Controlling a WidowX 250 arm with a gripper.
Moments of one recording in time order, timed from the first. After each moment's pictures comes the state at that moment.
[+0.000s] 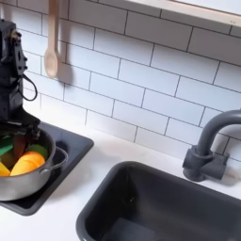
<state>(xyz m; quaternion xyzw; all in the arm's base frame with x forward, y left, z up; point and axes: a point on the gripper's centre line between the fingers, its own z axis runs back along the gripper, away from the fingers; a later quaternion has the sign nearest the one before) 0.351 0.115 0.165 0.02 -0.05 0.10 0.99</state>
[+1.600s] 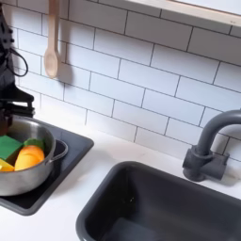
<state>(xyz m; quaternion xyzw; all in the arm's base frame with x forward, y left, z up) 0.339 0.129 0.205 0.00 -0.10 0.13 0.99</state>
